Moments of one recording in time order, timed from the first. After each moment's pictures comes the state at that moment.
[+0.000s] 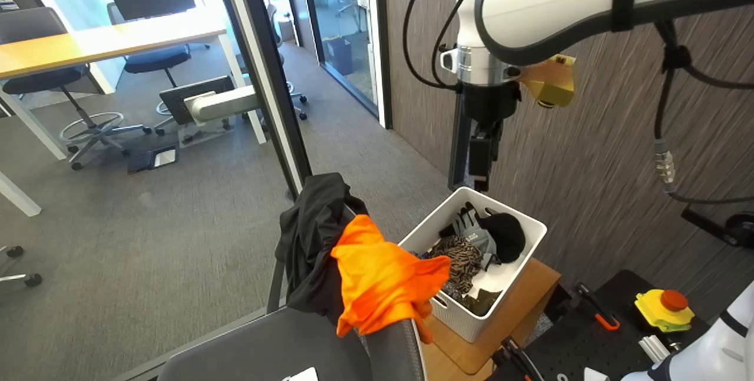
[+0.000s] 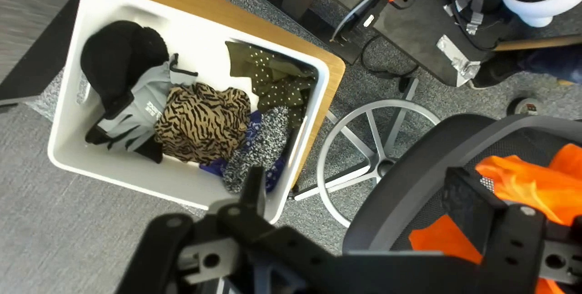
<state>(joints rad) 0.22 -0.42 0.08 -2.29 0.03 1.73 -0.36</state>
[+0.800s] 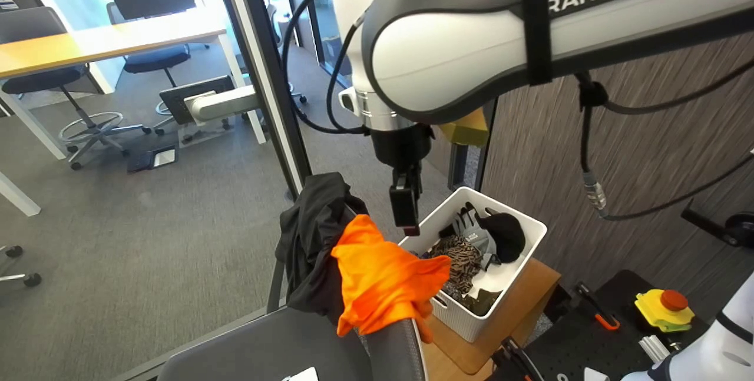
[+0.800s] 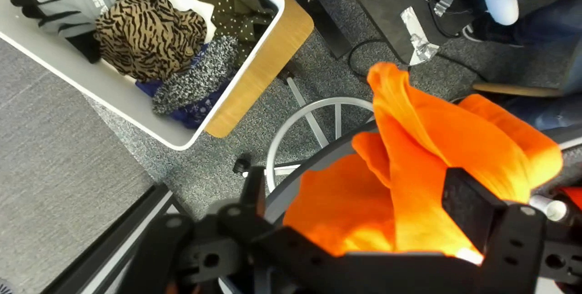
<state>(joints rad) 0.34 -0.22 0.28 -2.11 0.03 1.76 -0.35</state>
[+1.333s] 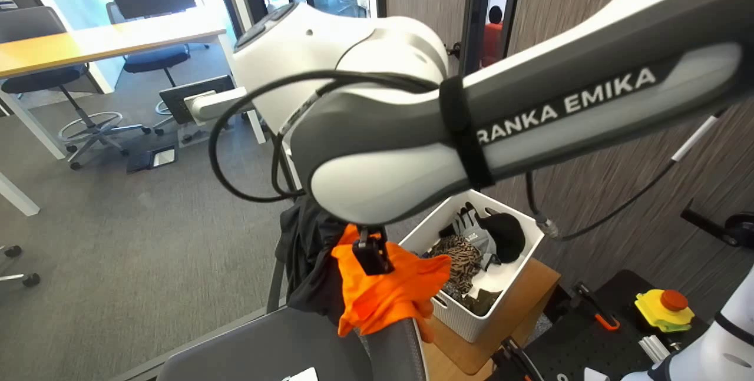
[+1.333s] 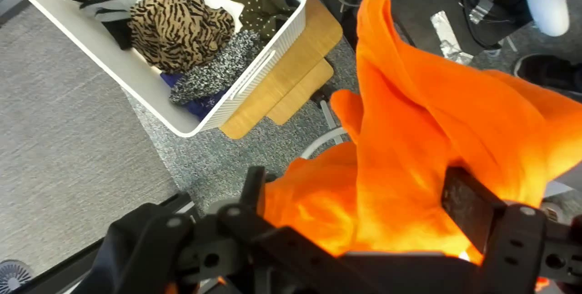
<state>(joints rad) 0.39 -0.05 0.42 -2.02 -0.17 1.76 -0.18</state>
